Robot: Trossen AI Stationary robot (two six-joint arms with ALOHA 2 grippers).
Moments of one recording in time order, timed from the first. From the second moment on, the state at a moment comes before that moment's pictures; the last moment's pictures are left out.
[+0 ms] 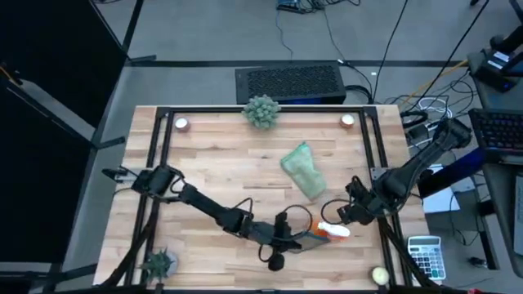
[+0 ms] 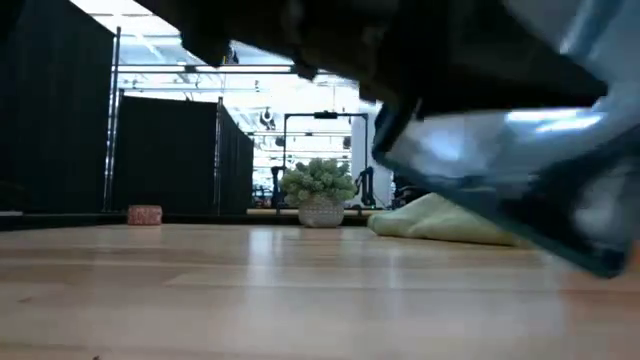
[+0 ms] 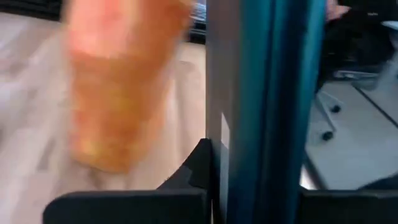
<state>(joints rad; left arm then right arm) -0.39 2.17 1.35 0.44 -0.12 -0.31 0.70 1.05 0.70 -0.85 0.09 1.82</state>
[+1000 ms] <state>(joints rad) -0.50 2.02 1.36 -0.13 -0.40 -0.38 0.62 1.20 0.71 -0.64 0.32 1.65</state>
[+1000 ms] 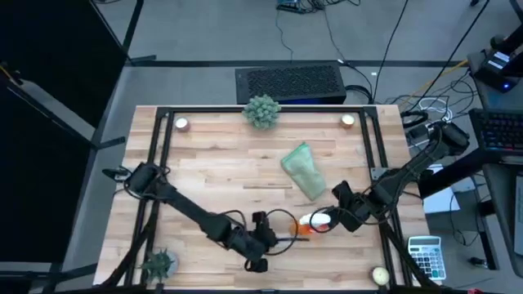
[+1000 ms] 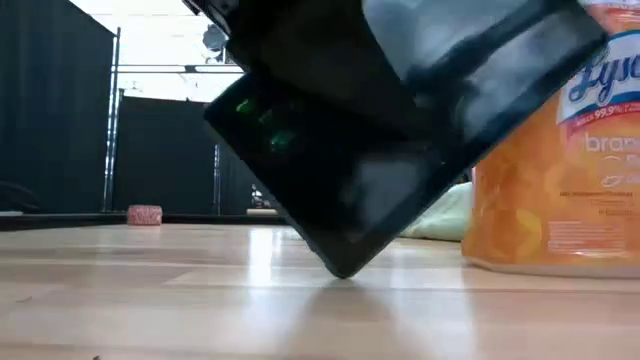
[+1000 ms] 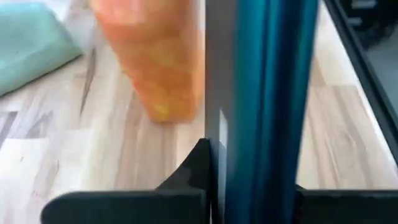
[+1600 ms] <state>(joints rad) -0.51 1.99 1.35 -0.25 -0.44 -0.38 0.62 1.33 0.71 -0.29 0.36 1.50</state>
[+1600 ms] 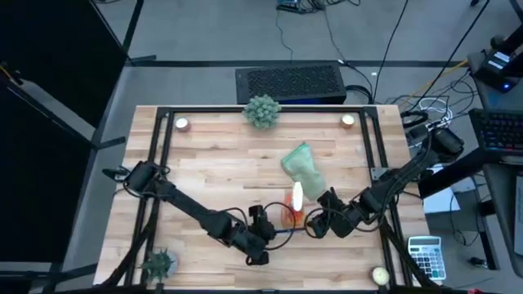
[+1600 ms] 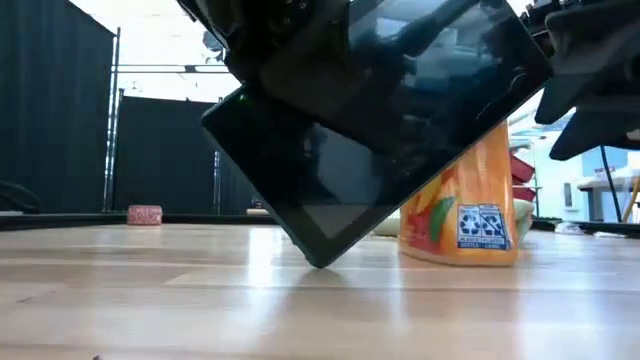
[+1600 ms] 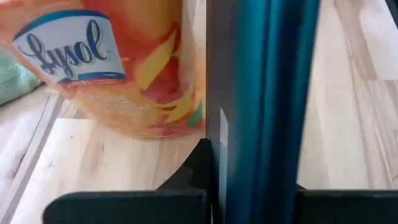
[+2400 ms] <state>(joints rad) -0.49 1.49 1.35 -0.86 -0.58 -0.44 0.59 1.13 0.73 -0.34 0.39 1.00</state>
